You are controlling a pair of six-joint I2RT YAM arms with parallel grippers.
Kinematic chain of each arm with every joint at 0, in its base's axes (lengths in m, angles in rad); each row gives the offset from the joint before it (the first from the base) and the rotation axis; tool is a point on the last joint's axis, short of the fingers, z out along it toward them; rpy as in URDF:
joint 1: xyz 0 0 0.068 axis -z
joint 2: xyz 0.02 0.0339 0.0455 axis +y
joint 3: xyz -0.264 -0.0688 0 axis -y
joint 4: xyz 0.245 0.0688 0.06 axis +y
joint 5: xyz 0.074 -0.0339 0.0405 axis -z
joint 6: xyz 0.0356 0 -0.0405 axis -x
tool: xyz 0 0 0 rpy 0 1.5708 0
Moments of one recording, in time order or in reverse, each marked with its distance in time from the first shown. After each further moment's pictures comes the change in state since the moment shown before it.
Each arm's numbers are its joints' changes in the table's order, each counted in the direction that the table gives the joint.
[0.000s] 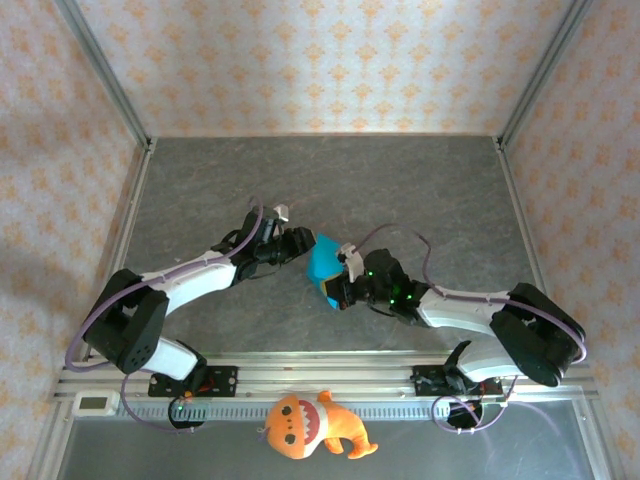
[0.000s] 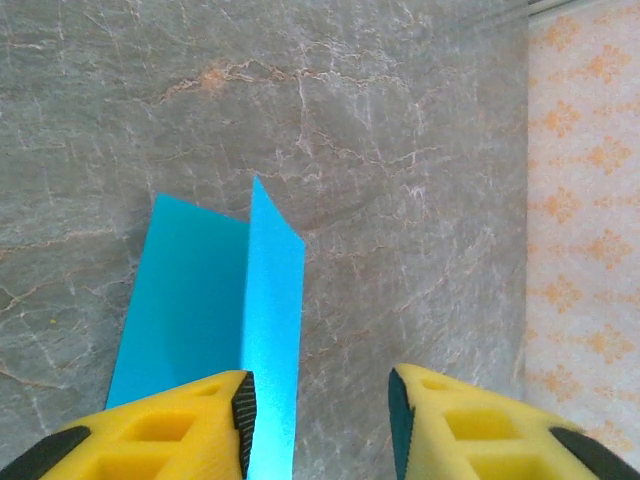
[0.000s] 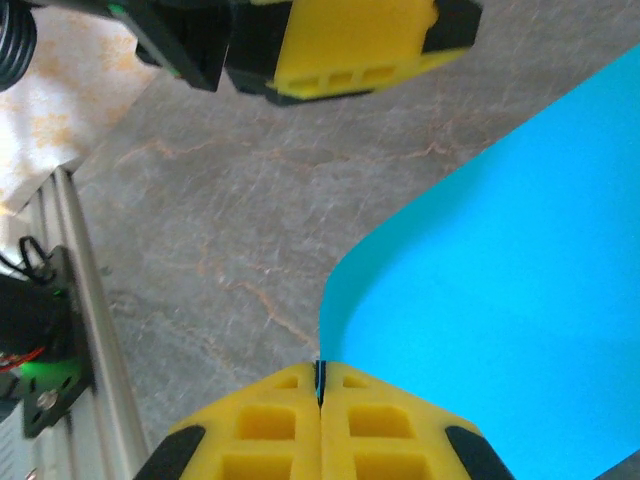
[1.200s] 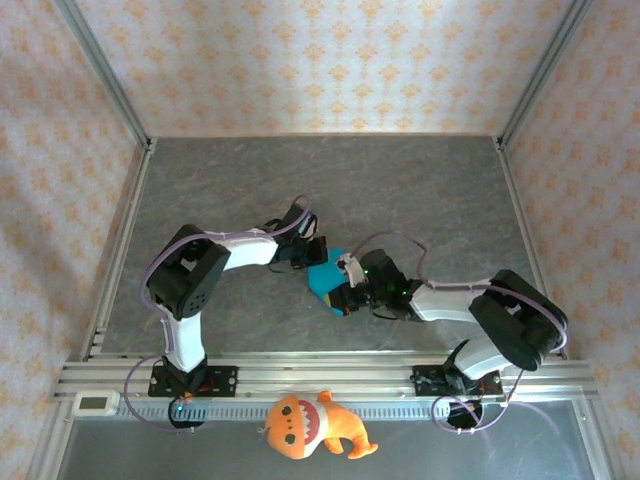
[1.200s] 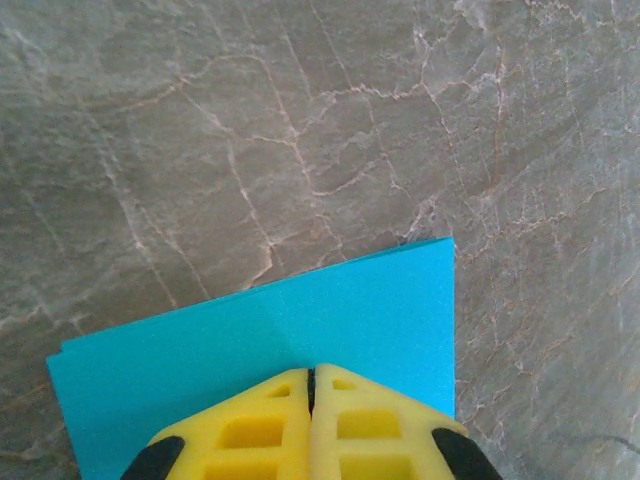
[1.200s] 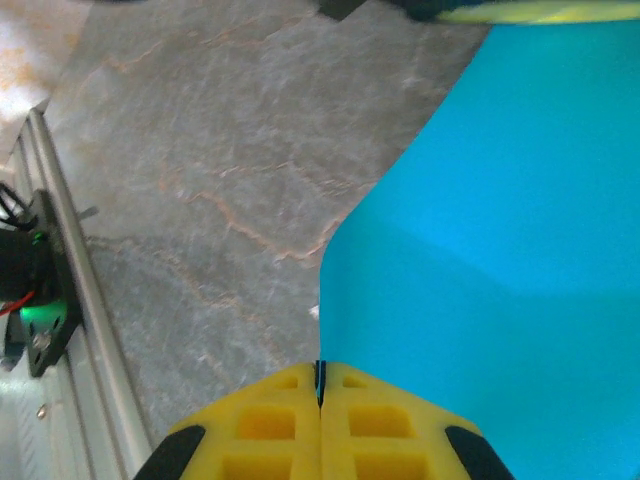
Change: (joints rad) left arm 0.069 0.426 0.290 0.202 -0.007 -0.232; right arm 0.049 0.125 0.023 0.094 -0.102 -0.044
